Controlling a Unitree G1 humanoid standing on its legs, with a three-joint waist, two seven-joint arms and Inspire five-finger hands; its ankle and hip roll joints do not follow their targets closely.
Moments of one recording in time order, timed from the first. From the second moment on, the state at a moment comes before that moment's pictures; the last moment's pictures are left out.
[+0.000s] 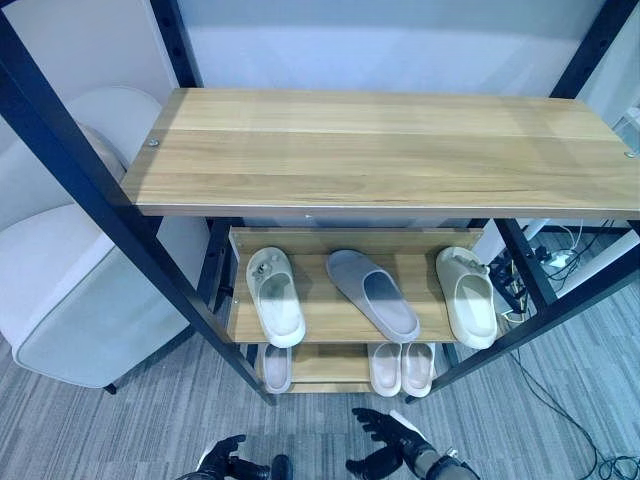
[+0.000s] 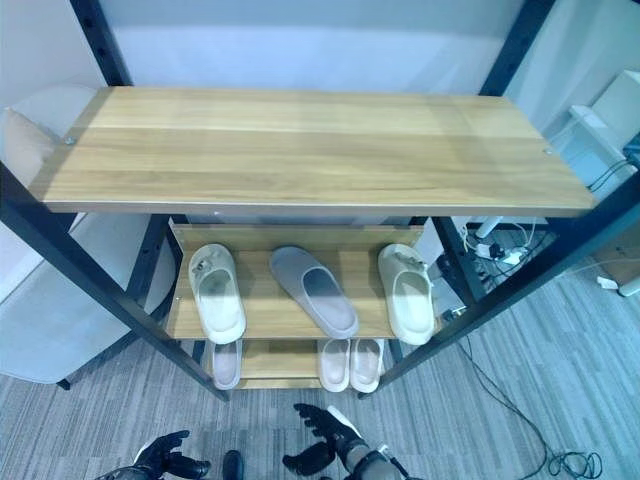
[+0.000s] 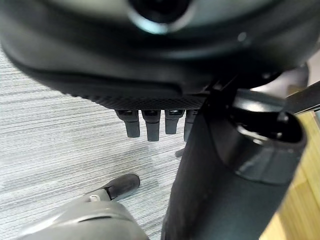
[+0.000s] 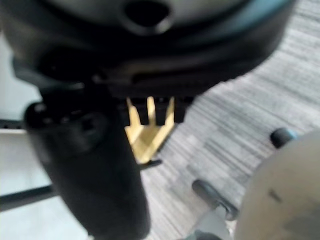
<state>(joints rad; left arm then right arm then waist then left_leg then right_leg) -0.04 0.23 -0.23 1.28 -0.07 -0.15 0.06 0.12 -0.37 0.55 0.59 0.03 -0.13 0.12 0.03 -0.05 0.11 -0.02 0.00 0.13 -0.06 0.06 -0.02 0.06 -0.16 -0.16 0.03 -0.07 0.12</state>
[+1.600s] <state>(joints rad) -0.01 0.25 -0.23 1.22 0.06 -0.19 0.06 -0.13 -0.59 0.19 0.24 -0.24 -0.18 -0.20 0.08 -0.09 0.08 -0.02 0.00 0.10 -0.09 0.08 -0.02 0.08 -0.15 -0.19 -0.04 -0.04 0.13</state>
